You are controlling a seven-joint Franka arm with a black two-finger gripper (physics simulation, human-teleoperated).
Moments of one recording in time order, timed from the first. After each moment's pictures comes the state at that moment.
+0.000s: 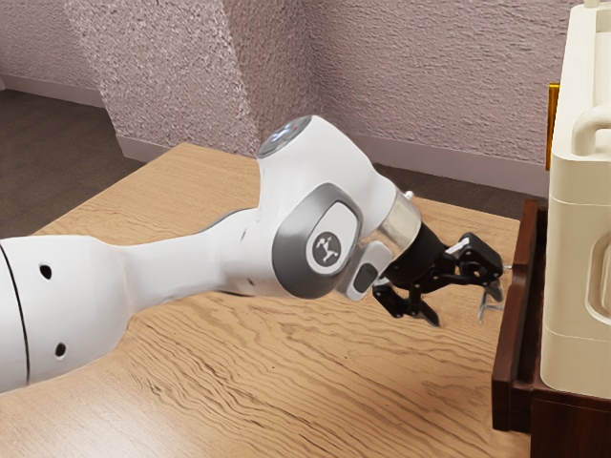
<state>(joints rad) -0.64 0.17 0.39 -1.77 -0.49 2.36 2.66</state>
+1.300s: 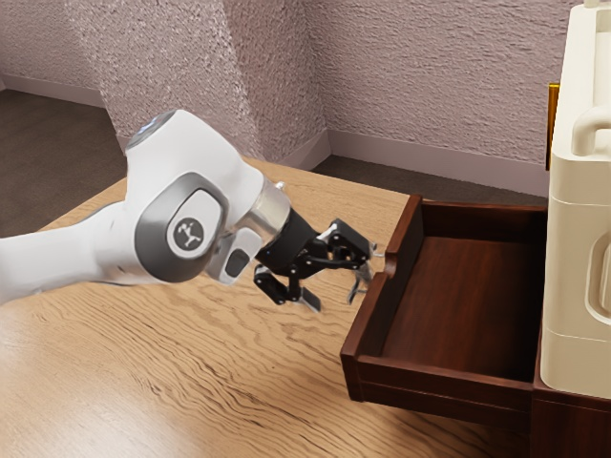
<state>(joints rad) -0.64 -0.14 0.55 -2.04 -0.32 2.34 2.65</state>
